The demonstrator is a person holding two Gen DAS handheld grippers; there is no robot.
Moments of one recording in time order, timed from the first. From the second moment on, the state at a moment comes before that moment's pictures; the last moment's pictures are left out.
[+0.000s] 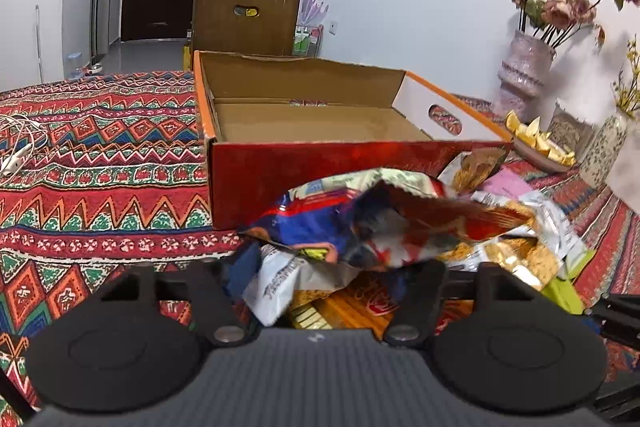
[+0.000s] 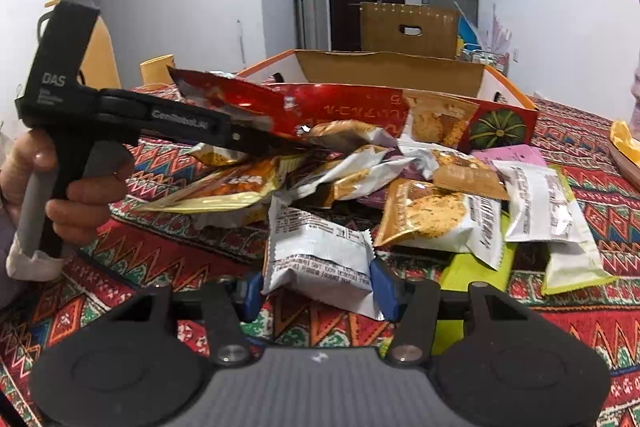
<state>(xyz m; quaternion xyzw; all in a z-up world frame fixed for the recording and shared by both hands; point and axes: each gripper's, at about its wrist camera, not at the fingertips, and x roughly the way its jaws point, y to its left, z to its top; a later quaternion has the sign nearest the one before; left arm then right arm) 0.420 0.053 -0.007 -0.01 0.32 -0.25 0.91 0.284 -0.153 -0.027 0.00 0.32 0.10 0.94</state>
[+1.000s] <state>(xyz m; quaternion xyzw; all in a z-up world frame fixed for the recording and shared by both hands) 0.222 0.087 0.023 -0.02 0.29 -0.19 0.94 0.181 -0.197 0.020 -0.02 0.29 0.06 0.96</state>
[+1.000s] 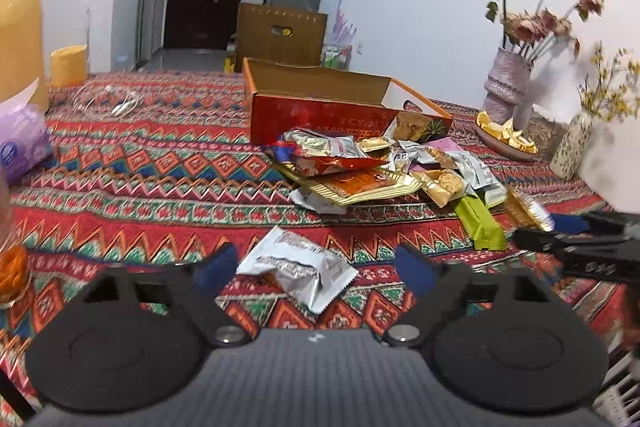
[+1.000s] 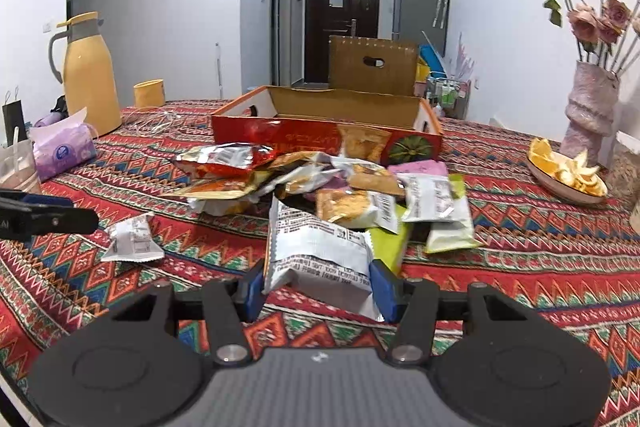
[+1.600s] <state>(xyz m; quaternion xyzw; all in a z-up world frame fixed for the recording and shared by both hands) 0.235 0.049 0.028 0.03 0.30 -0.13 0.94 0.172 -0.255 0.014 0.01 0.28 0.05 0.96</state>
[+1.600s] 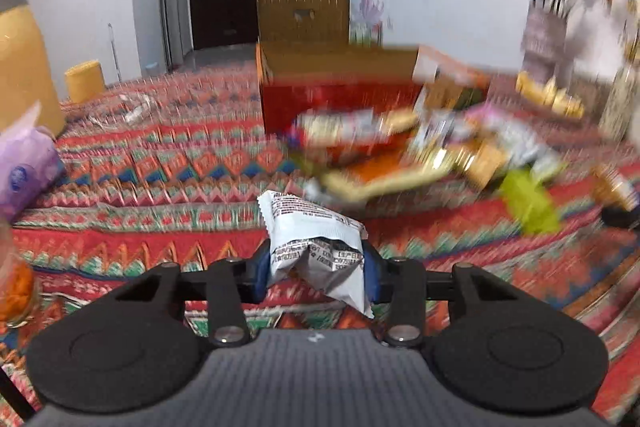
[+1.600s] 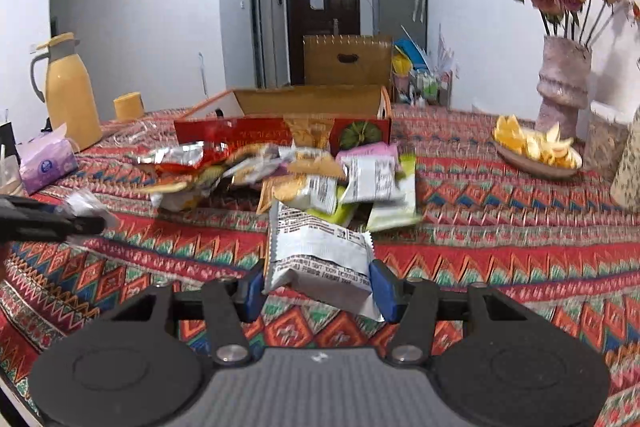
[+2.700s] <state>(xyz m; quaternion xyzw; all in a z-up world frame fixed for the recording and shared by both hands) 0.626 -0.057 0.038 0.06 0.33 -0.07 0.94 0.637 -0.262 0.021 -0.06 0.35 0.05 0.93</state>
